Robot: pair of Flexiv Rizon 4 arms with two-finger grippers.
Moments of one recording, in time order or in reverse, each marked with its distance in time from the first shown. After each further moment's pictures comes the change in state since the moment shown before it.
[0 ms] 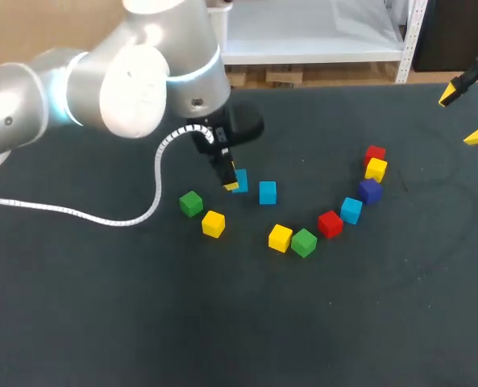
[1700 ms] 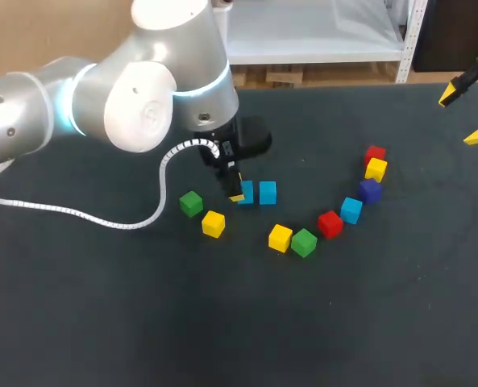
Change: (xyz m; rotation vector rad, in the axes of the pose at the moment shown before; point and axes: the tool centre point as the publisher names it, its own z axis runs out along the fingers) left arm -0.006 -0.019 0.010 -0.004 0.007 0.052; right arm 0.000 0.000 0.000 0.000 0.000 0.000
